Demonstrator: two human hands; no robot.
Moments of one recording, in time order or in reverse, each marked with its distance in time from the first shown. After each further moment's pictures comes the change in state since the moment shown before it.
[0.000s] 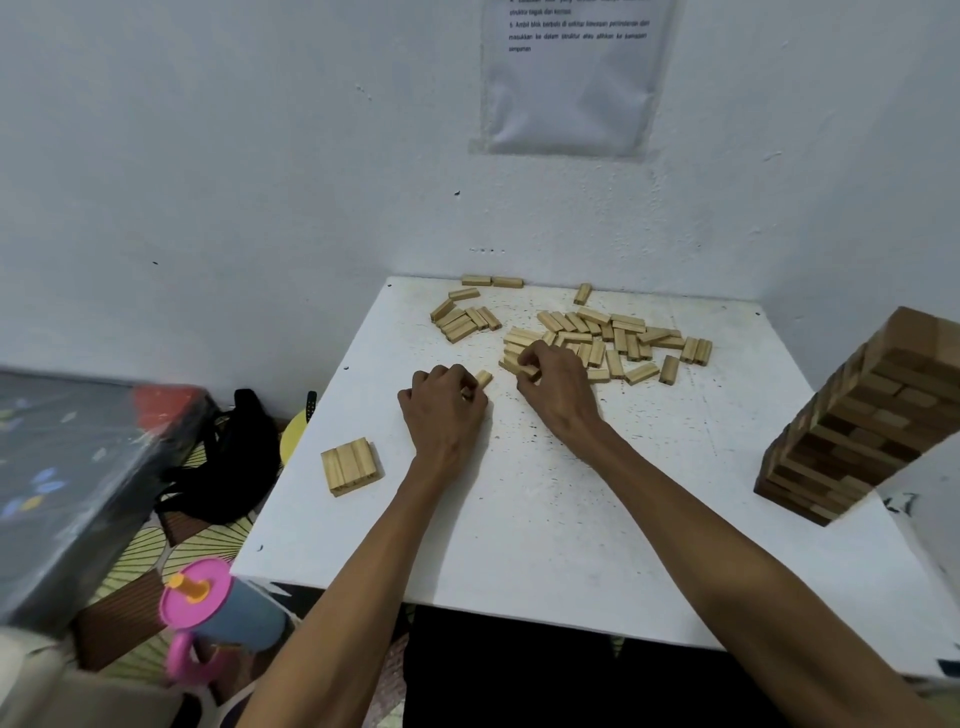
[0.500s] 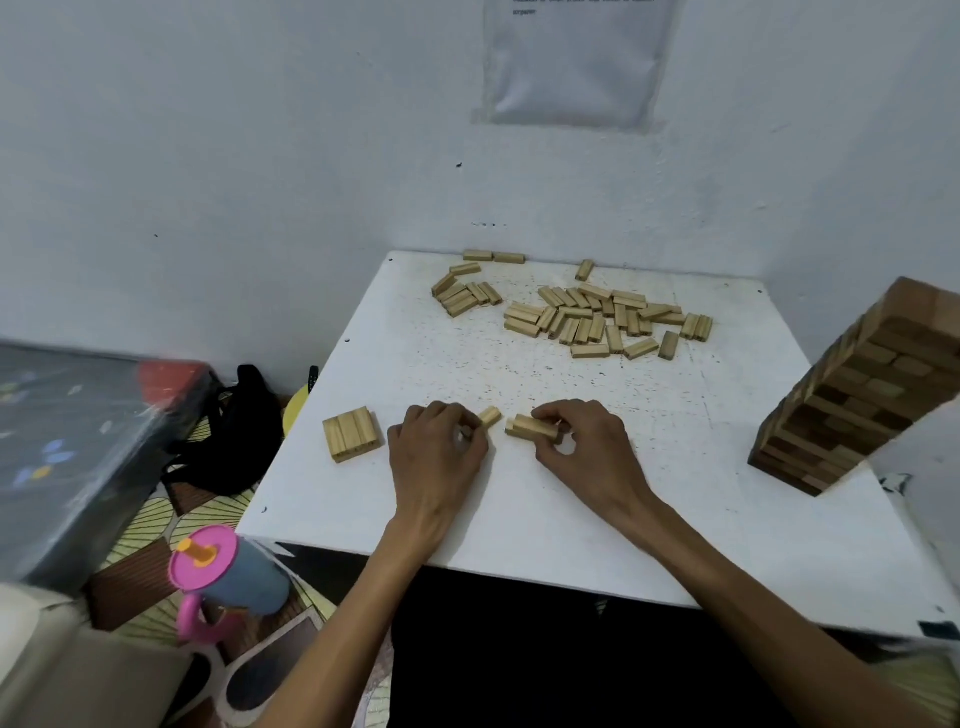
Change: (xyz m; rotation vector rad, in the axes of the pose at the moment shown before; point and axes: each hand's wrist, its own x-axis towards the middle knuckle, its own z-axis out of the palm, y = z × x) left_hand -0.089 -0.010 -0.040 -0.037 -0.038 0.065; right_hand -0.125 -0.010 -0.048 0.085 -0.089 -0.034
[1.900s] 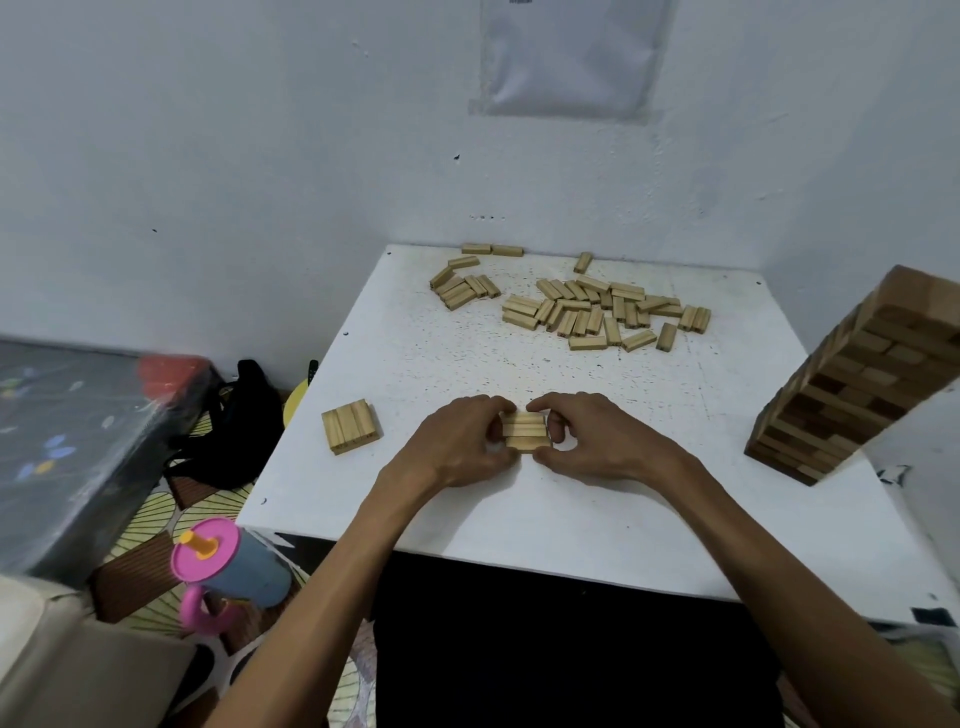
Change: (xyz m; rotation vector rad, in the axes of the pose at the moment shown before) left_hand 0.027 0.025 -0.022 0.053 -0.624 0.263; right_hand 0.027 0.006 -0.032 -0.079 -0.503 -0.017
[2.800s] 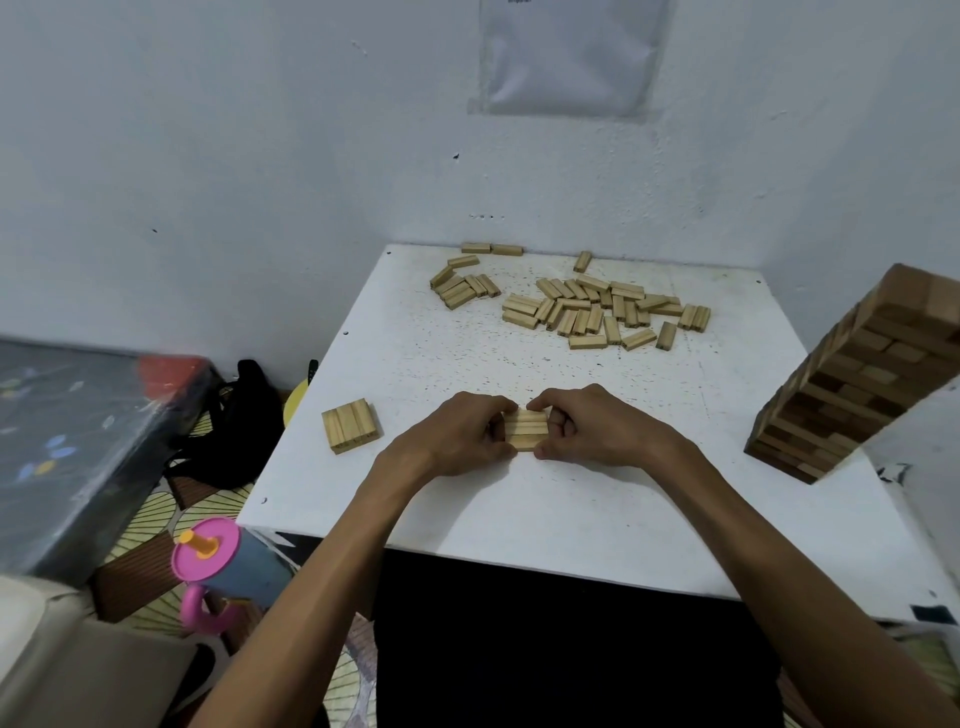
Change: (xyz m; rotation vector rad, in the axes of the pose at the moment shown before) left_hand 0.011 -0.004 -0.007 -0.019 -0.108 0.046; right_hand 0.008 -0.010 -0.013 0.016 -0.099 0.059
